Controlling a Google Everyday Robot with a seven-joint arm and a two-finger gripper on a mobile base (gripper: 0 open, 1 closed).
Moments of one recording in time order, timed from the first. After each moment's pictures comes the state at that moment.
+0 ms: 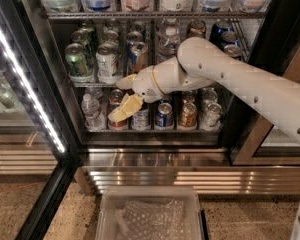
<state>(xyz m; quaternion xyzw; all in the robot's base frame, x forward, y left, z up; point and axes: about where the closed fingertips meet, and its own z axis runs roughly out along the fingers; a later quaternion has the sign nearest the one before) 0.594 0.089 0.799 -0.59 0.63 0.34 0.37</state>
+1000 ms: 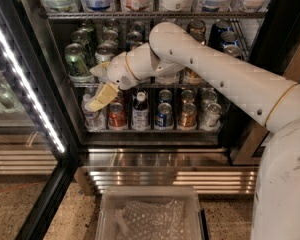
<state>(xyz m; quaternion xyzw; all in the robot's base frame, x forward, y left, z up) 0.616 0.158 0.826 -0.63 0.58 0.34 0.38</state>
